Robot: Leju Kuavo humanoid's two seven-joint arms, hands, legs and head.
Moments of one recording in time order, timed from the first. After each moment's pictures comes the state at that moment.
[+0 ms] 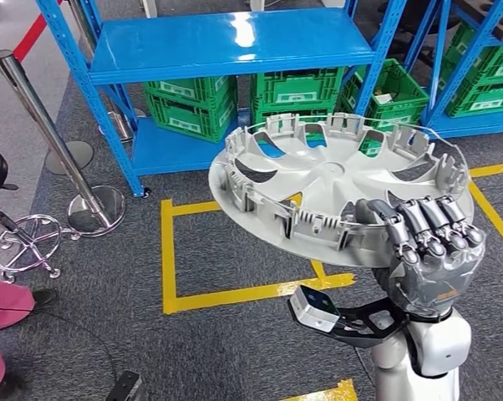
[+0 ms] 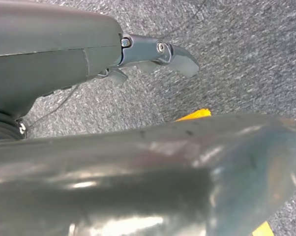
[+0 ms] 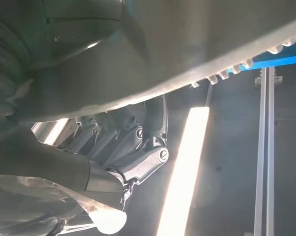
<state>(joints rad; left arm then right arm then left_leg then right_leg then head) -0.07 -0.16 0.42 -0.19 -0.69 -0.02 -0.21 -0.01 0.26 -0.05 -1.98 1.57 -0.66 -0.68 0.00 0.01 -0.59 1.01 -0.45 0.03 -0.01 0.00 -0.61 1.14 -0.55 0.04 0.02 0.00</state>
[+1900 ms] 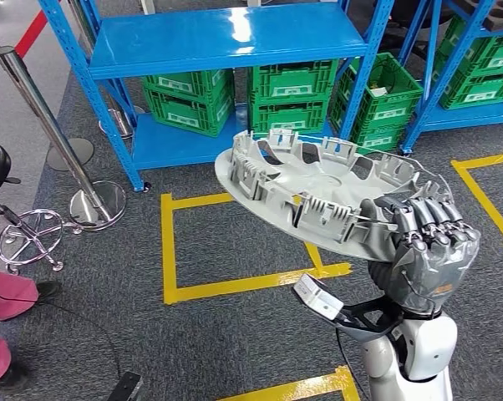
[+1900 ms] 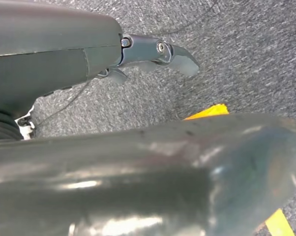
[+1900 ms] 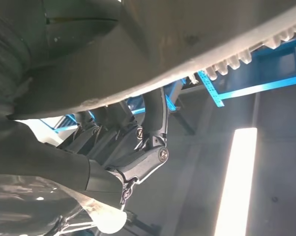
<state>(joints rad) -0.07 -0.16 0.44 -0.19 -0.71 -0.01 -0.21 0.03 0.21 0.03 -1.93 1.57 -0.66 -0.41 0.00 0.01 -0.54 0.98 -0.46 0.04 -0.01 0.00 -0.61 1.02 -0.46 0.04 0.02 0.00</state>
